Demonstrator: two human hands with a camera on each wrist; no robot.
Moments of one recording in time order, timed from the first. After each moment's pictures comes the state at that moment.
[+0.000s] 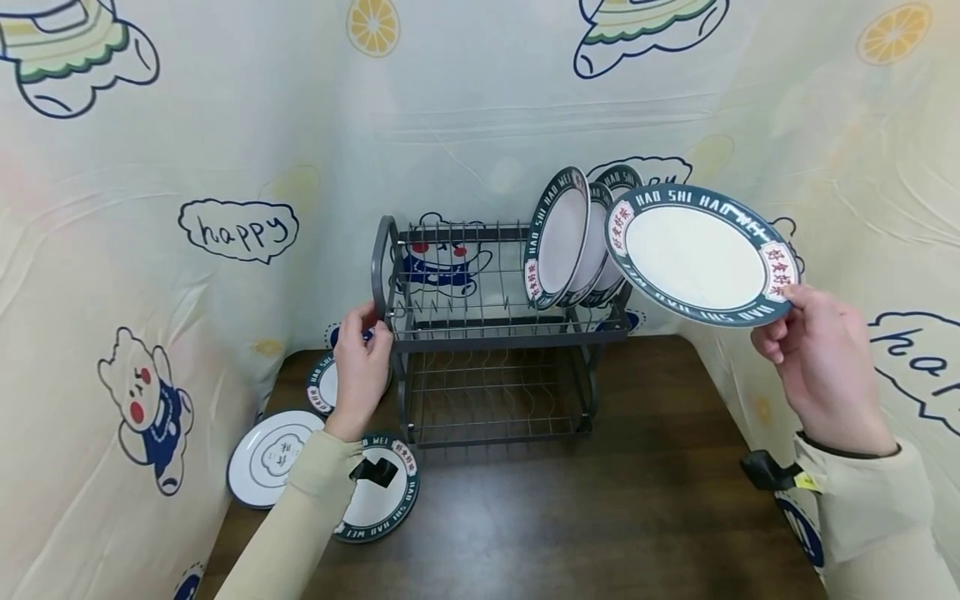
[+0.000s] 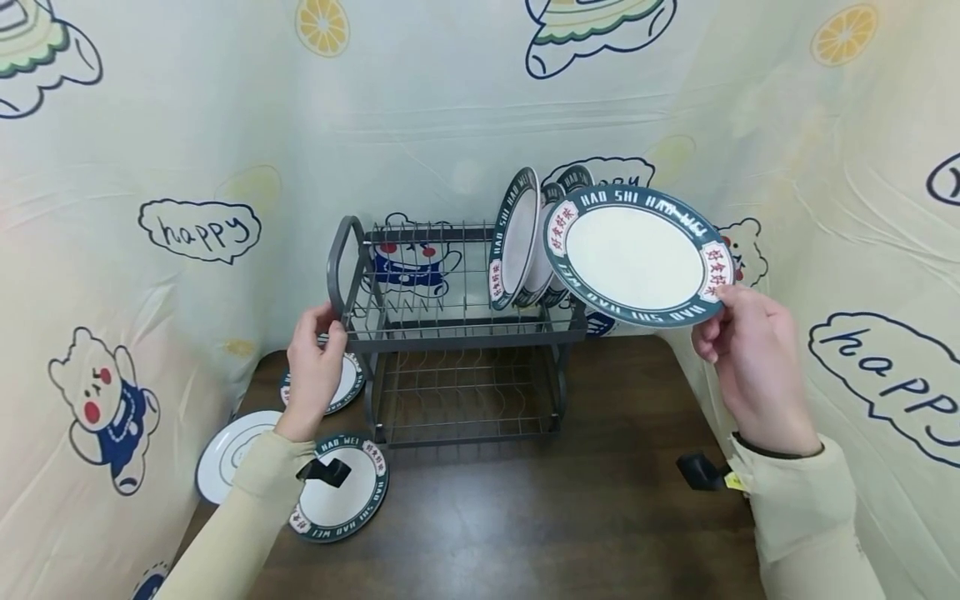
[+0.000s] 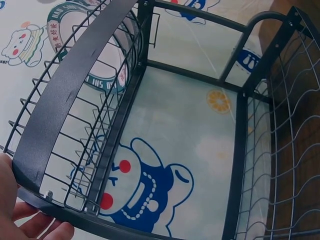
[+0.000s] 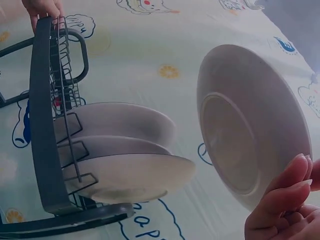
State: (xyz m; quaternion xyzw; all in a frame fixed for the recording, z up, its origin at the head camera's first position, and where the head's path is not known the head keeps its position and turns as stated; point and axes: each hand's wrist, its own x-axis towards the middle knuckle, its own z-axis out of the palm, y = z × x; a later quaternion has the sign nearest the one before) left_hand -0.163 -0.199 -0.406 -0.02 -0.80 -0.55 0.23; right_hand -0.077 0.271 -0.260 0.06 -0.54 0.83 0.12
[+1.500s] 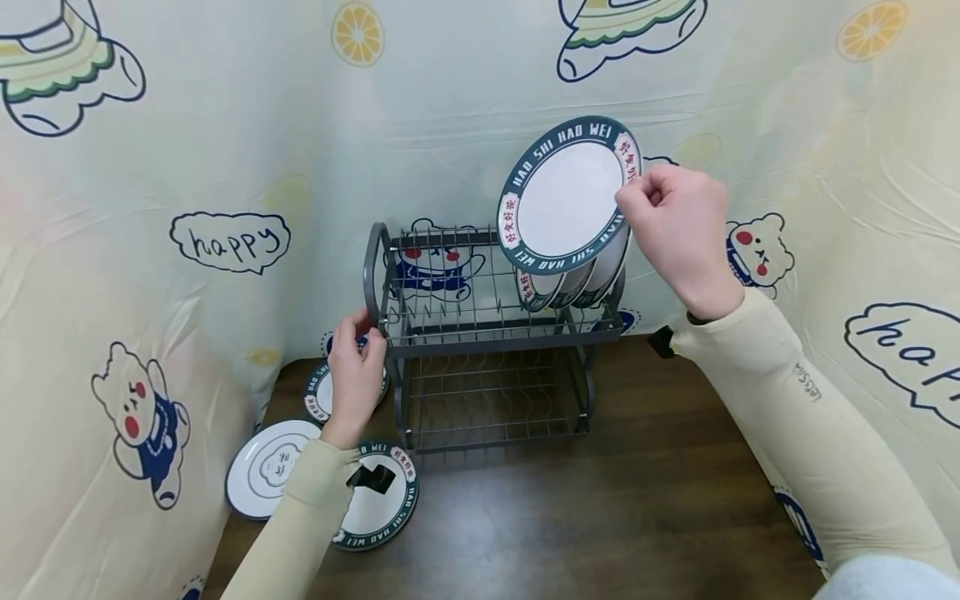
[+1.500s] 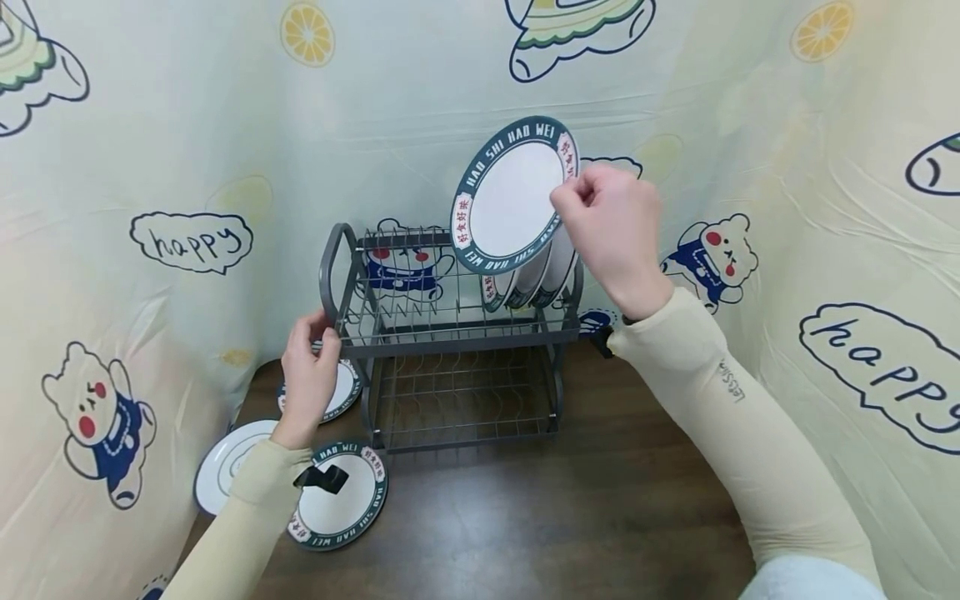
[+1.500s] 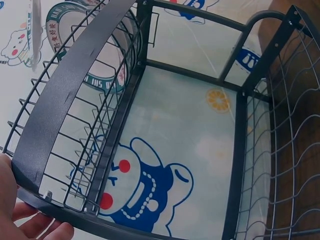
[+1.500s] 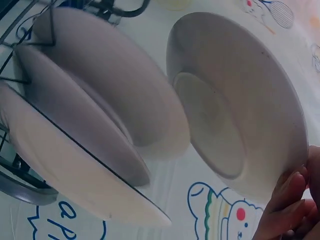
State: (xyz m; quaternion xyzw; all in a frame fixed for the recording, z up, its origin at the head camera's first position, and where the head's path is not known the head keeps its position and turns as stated) left_hand -0.162 -0.196 -0.405 -0.01 -0.81 -0.54 0.22; right_hand -0.172 0.169 -0.195 0.09 -0.87 0.34 0.34
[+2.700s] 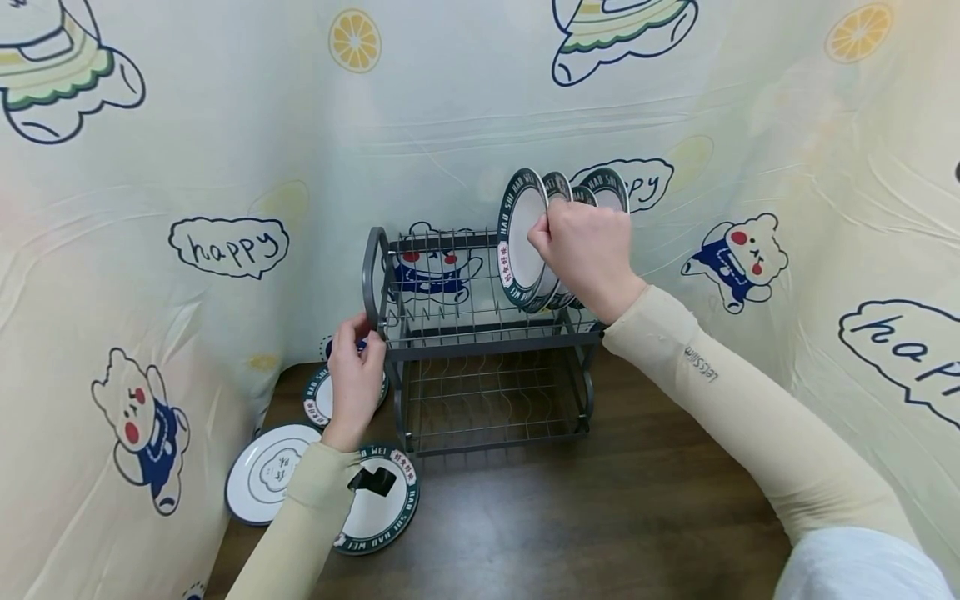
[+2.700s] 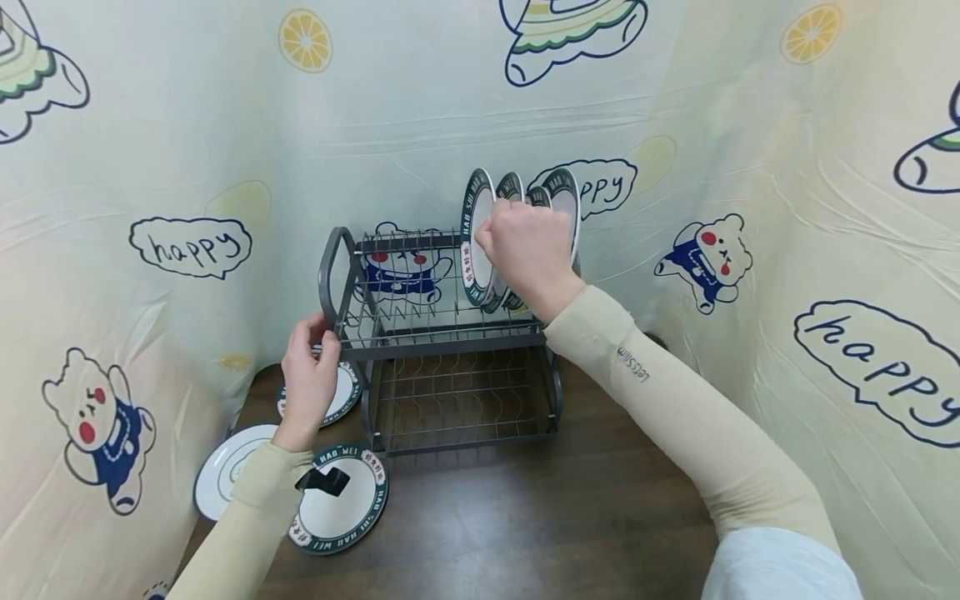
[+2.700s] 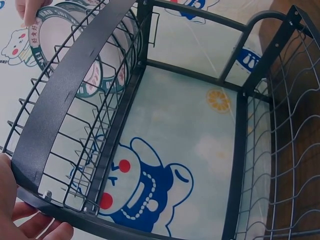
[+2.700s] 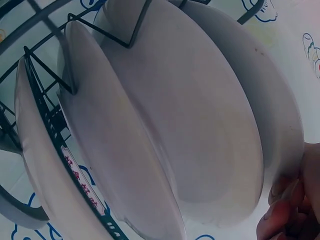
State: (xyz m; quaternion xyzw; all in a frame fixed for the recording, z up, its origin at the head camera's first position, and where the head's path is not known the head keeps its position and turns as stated) left_hand -0.161 -0.194 -0.405 -0.01 -0.81 -0.54 0.23; right_hand -0.201 0.110 -0.236 0.19 -0.89 0.04 0.42
